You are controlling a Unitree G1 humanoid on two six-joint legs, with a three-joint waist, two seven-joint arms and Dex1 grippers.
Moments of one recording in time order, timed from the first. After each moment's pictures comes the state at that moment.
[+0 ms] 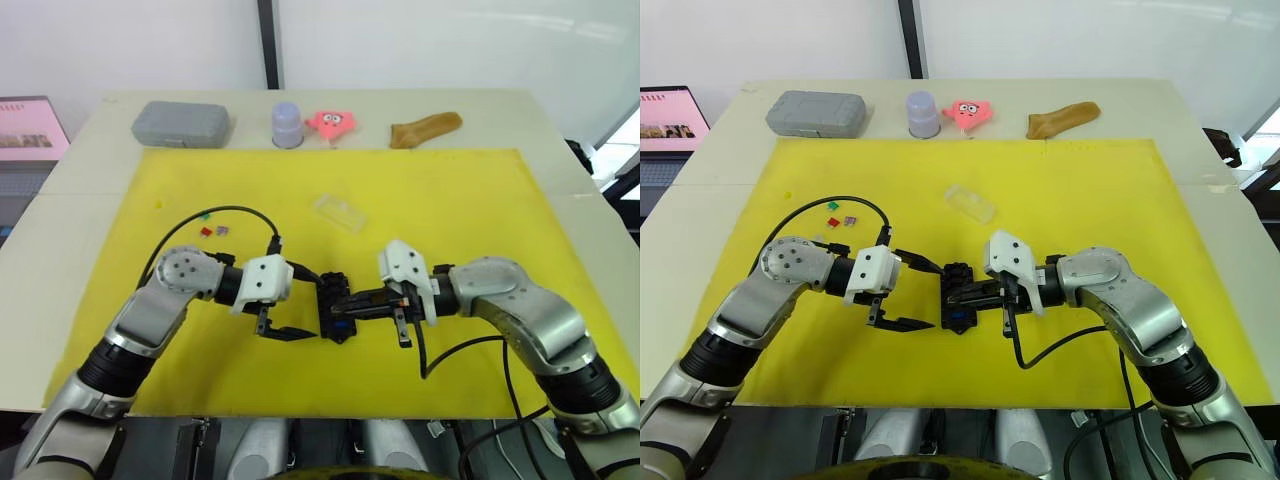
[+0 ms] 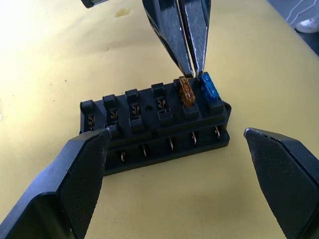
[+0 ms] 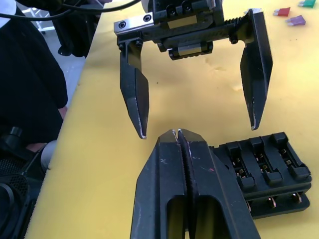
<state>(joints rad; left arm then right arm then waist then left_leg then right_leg) -0.42 0.65 -0.30 -0.19 -0.23 0.19 -1.28 -0.38 -0.70 0.27 -0.43 0.46 0.67 1.07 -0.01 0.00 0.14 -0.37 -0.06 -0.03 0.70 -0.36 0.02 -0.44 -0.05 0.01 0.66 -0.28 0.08</state>
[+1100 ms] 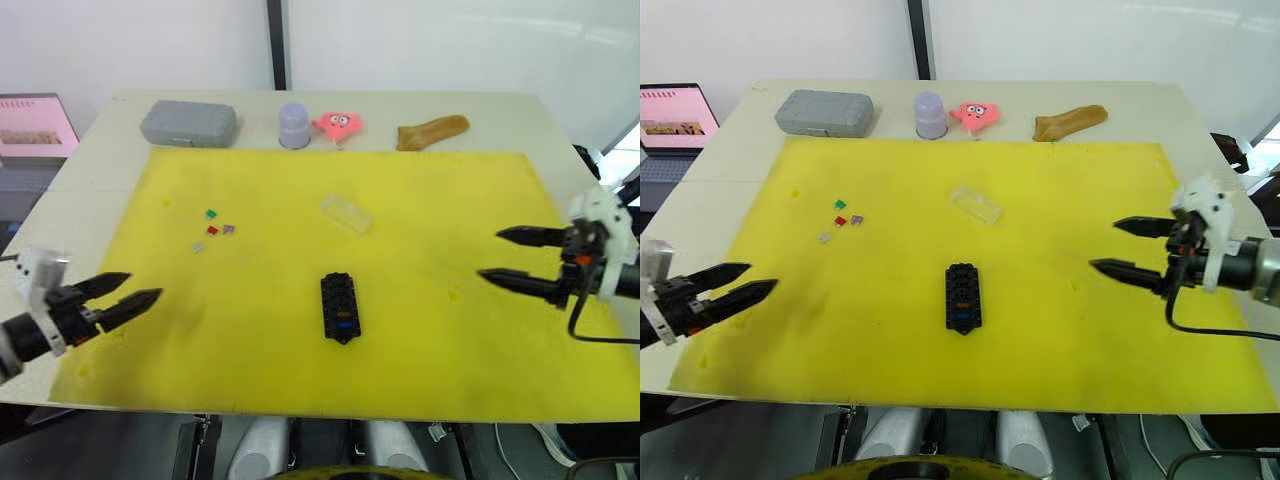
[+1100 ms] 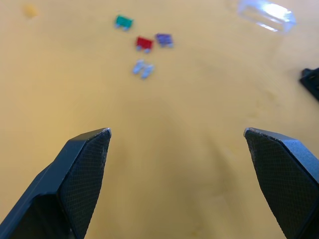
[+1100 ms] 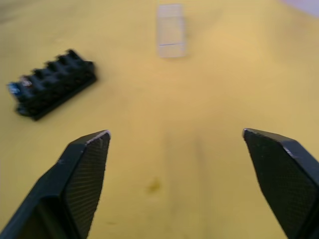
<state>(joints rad) 0.19 0.85 0.66 -0.21 -0.74 0.83 -0.93 -0.07 -1.07 -0.44 -0.21 0.61 0.66 1.10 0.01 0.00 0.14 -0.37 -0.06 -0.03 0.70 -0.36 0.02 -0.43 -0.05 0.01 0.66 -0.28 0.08</state>
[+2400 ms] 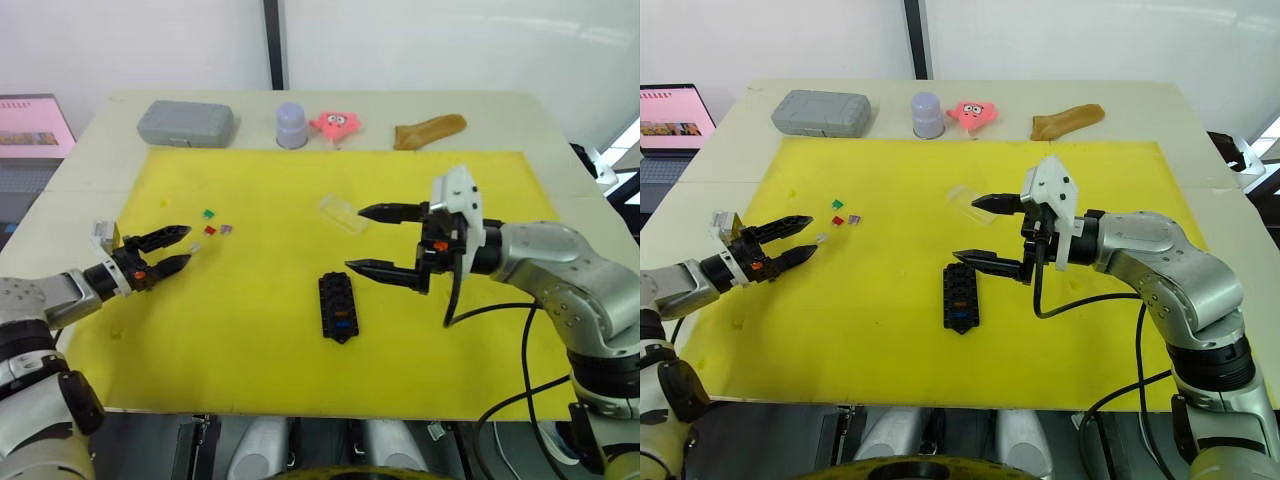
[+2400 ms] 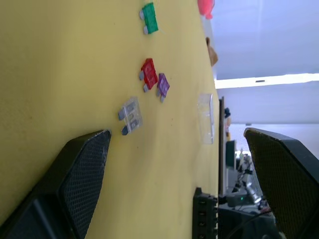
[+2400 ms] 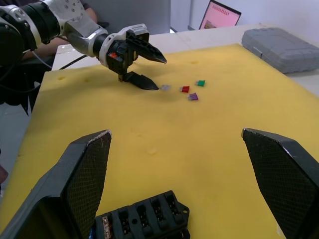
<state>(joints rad) -0.57 0.71 0.61 0.69 -0.89 1.42 -0.68 -0.46 -0.73 0.00 -0.50 0.72 0.75 0.85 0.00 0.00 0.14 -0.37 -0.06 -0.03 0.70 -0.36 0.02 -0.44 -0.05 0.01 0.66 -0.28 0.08</state>
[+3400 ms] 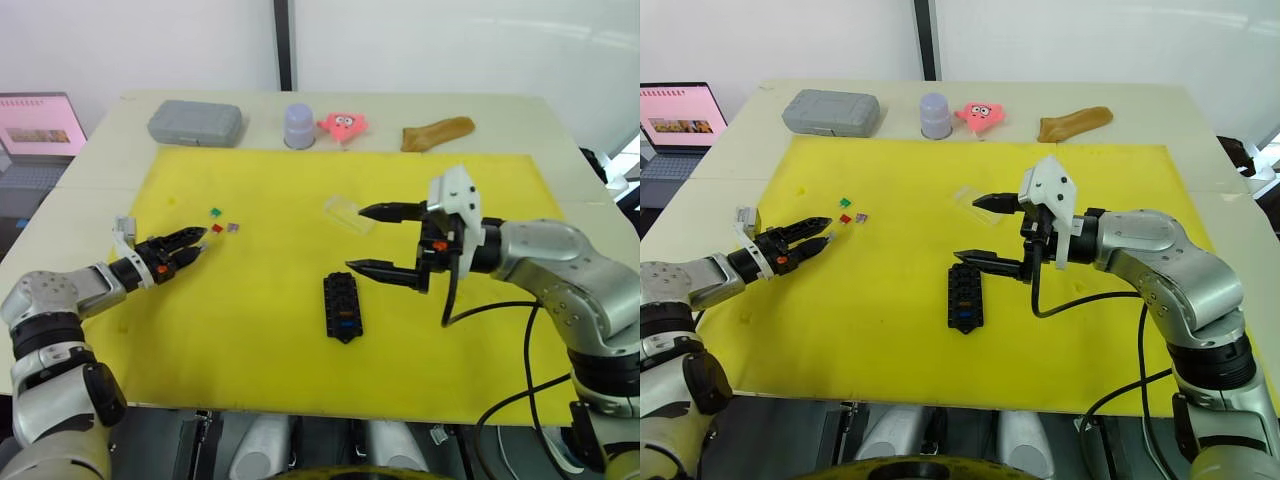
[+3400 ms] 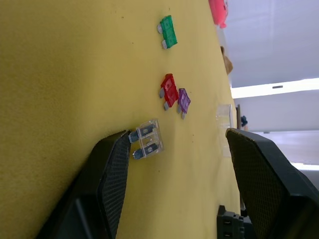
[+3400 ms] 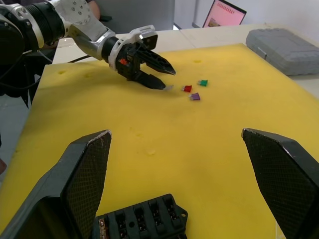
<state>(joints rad) -0.61 0.63 0.57 0.68 -0.80 1.30 -0.67 -0.47 -0.74 0.01 -0.50 0.69 0.75 0.86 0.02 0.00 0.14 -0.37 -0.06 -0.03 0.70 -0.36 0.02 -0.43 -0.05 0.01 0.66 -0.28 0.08</state>
